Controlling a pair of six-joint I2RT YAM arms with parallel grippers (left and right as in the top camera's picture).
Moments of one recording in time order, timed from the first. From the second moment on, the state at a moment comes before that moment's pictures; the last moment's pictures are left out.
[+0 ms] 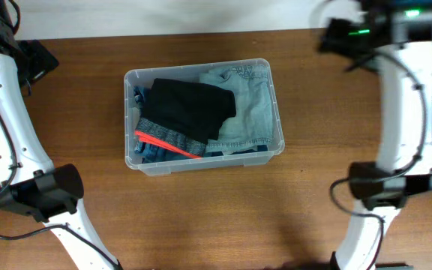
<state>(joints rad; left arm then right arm) 0.28 2.23 2.73 -1.69 -0.20 -0.46 -0.07 2.13 2.68 -1.68 0.10 0.48</state>
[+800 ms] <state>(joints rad) 0.28 2.23 2.73 -1.69 -0.20 -0.46 -0.87 2.13 2.67 -1.62 -0.08 0.57</state>
